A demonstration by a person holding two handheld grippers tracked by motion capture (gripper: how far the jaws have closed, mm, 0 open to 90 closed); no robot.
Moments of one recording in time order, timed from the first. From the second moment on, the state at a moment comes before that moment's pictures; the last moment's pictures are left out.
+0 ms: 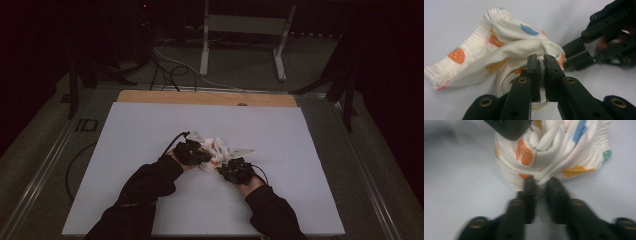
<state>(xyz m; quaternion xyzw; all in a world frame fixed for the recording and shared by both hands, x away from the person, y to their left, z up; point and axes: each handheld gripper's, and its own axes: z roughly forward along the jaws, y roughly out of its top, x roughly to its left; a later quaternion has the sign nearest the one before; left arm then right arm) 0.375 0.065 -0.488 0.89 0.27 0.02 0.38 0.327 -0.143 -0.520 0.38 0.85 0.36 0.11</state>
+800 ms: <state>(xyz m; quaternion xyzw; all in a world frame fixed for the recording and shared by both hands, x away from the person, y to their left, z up) 0.334 0.141 -0.474 0.86 0.33 0.06 0.39 0.314 -0.184 -0.503 0.37 0.85 0.36 0.13</state>
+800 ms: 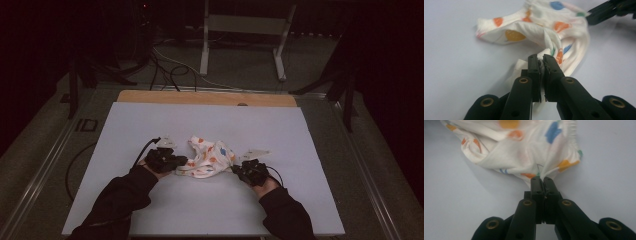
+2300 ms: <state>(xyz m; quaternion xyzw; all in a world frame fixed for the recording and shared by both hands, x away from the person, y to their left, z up) 0.242 0.160 -0.494 0.86 0.33 0.00 0.38 0.272 -0.213 -0.503 0.36 0.86 0.34 0.11</state>
